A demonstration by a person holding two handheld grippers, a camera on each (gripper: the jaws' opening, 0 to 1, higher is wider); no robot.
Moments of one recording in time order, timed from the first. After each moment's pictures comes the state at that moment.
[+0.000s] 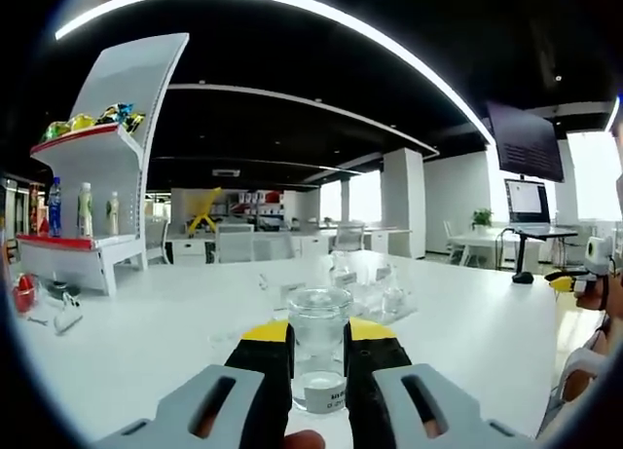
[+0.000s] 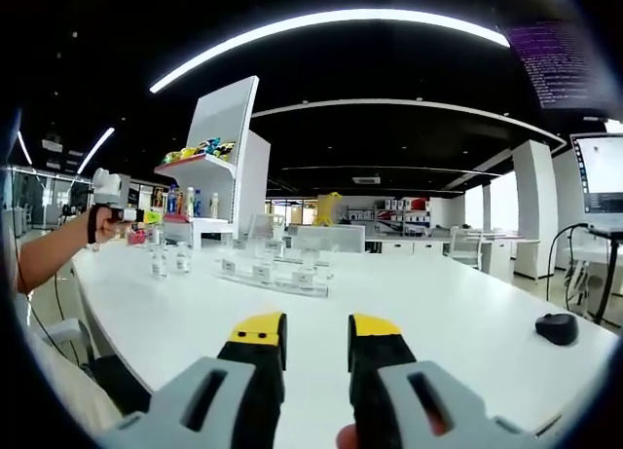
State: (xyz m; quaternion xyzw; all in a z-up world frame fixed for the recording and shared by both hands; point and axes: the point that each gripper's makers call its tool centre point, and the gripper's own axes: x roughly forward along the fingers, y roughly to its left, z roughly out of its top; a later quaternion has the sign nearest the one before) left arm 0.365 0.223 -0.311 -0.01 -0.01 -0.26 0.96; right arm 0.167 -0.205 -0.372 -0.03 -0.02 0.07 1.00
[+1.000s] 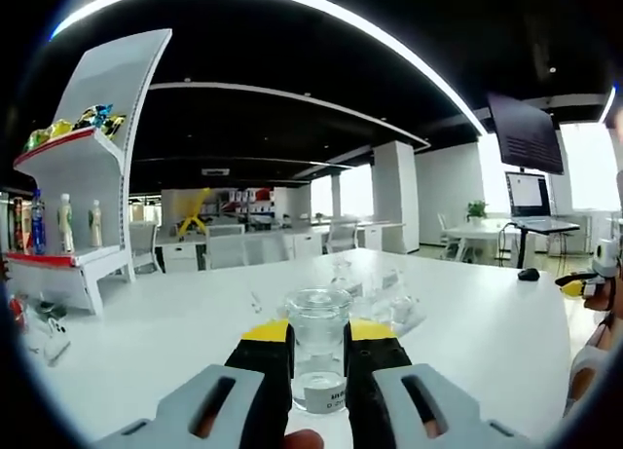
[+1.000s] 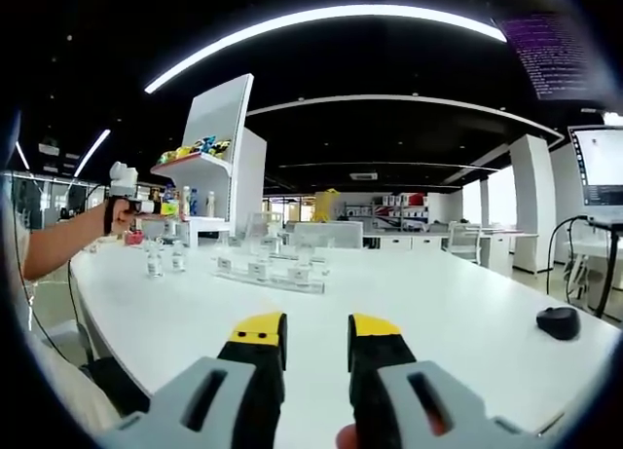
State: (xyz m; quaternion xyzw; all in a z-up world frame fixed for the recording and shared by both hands) left arm 0.421 0.193 -0.292 0.01 0.00 -0.28 0.96; right arm 0.175 -0.212 -0.380 -0.02 -0.01 0.07 1.00
